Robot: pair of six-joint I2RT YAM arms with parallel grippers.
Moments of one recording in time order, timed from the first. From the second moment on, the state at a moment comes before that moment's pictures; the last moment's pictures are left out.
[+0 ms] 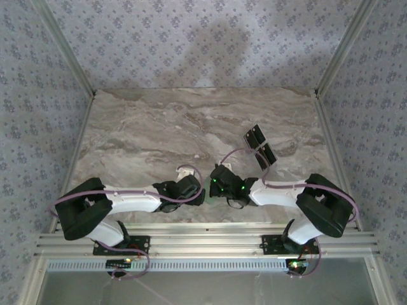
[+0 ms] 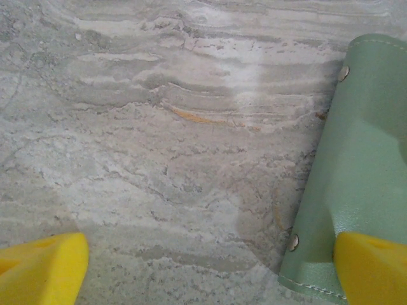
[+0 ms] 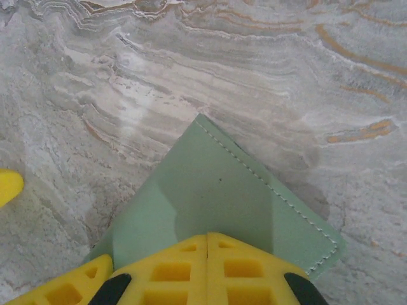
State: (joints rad) left arm -1.06 1.47 0.59 -0.14 -0.33 -0.74; right arm 0.94 1.49 0.64 -0.06 0.13 0.79
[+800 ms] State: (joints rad) left arm -1.06 1.45 0.58 -0.14 -0.33 -0.77; right arm 0.76 1.48 0.74 -0.17 -0.11 0.69
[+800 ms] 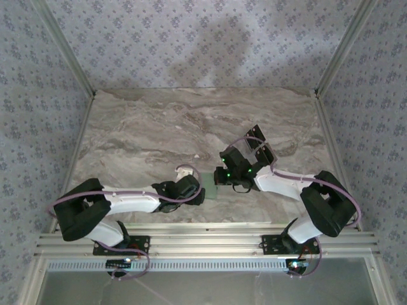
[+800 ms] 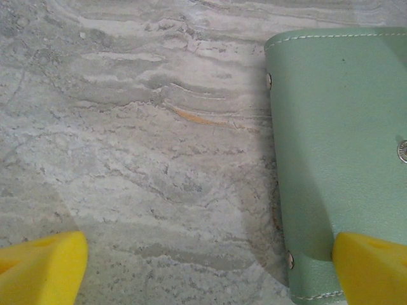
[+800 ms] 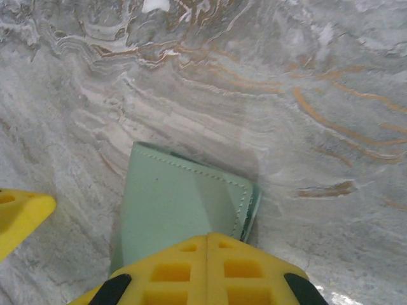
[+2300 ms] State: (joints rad) left arm -1.06 1.45 0.57 -0.11 -0.34 -0.77; right arm 0.84 1.50 0.93 -0.49 -0.01 0.68
